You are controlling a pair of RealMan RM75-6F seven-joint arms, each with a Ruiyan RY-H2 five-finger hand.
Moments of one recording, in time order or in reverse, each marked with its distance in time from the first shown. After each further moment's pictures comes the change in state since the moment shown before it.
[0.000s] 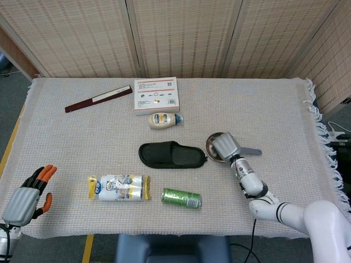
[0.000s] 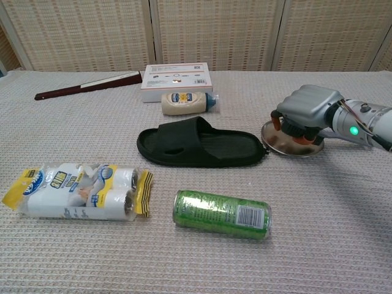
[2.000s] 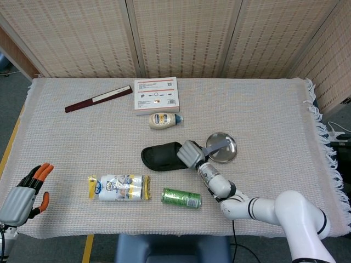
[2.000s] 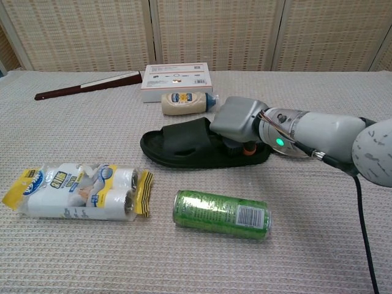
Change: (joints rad) left arm 0.003 0.022 -0.003 -0.010 0.008 0.022 -0.042; right arm 0.230 -0.101 -0.010 -0.090 0.162 -0.088 -0.357
